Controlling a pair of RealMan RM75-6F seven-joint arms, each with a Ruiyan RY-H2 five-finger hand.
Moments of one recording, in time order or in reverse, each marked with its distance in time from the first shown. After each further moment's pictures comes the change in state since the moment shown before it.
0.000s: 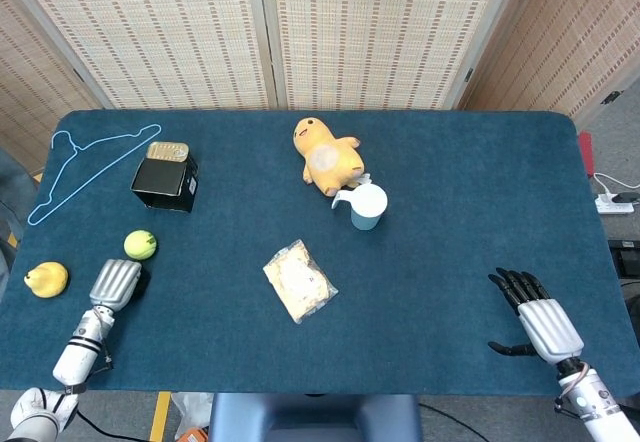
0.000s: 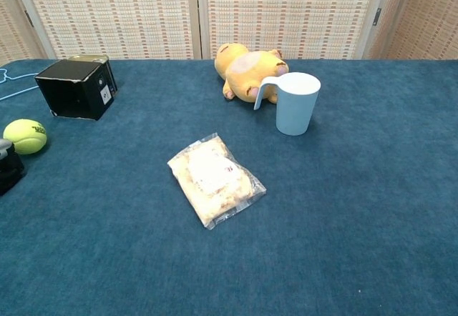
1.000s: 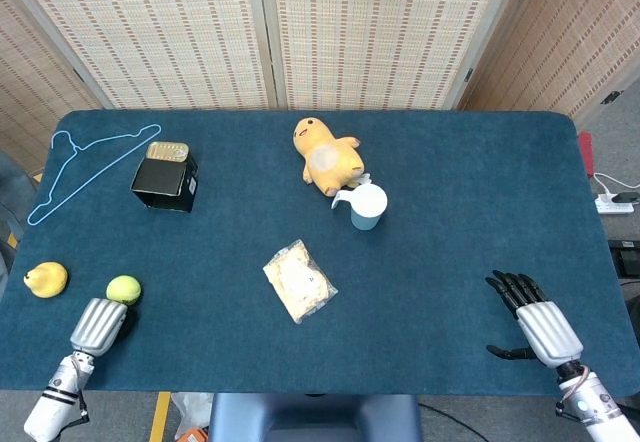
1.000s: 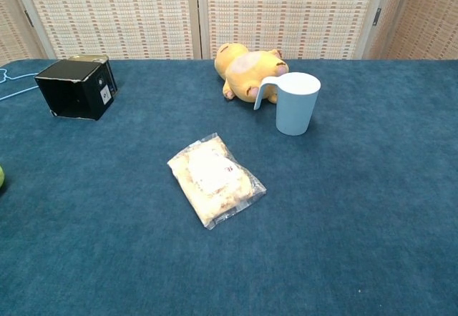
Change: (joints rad) left arm 0.207 0.056 0.072 -0.060 0.080 0.294 0.031; right arm -0.004 0.002 -0.014 0.009 -0.035 0.029 0.019
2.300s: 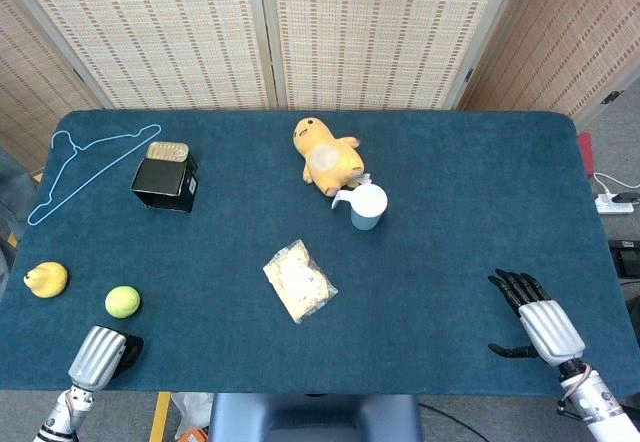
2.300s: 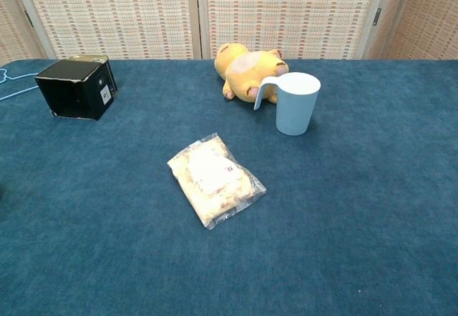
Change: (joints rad) left arm 0.126 0.040 0.049 -0.131 0.080 0.268 -0.032; right arm 0.002 0.009 0.005 -0.005 0.013 -0.014 0.018
